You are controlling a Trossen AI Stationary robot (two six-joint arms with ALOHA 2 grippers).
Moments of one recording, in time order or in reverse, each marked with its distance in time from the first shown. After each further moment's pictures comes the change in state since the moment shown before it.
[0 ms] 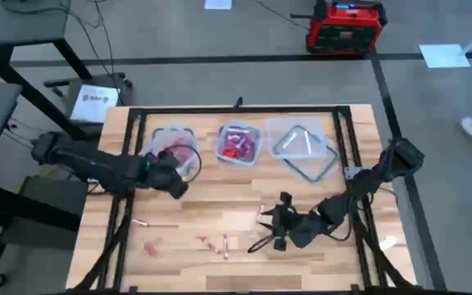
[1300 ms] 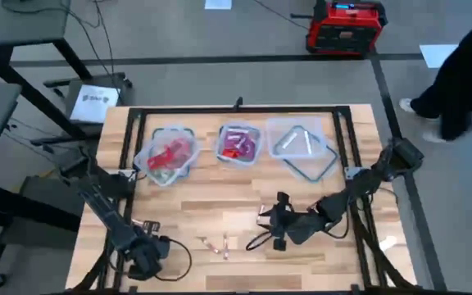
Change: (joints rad) left arm -0.652 0.470 0.027 0.230 0.582 0.083; right arm -0.016 0.000 0.000 -0.025 -0.050 -0.028
